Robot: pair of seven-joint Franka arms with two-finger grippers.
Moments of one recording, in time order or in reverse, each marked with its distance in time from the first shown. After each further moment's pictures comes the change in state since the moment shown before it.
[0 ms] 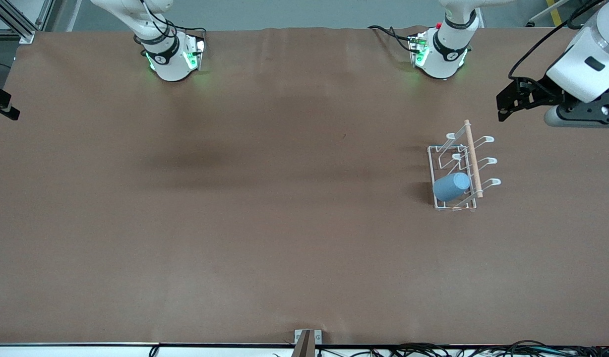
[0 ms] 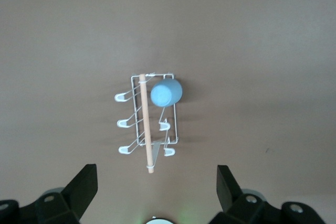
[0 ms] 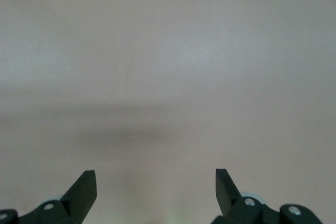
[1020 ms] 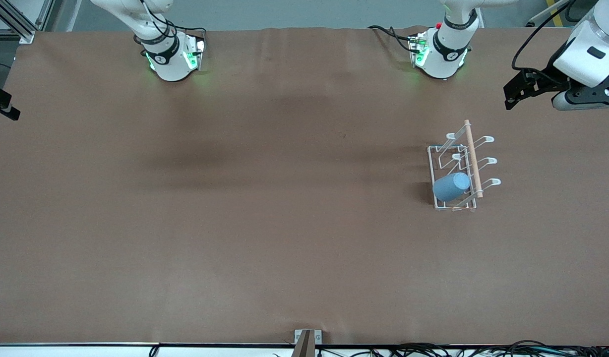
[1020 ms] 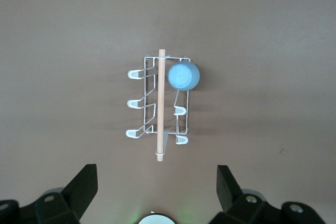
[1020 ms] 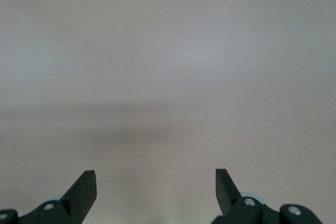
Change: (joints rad) left arm -0.069 -0.225 0.167 -0.368 -0.049 0.159 -0.001; right arm 0.000 0.000 0.000 -0.001 0.001 0.000 0.000
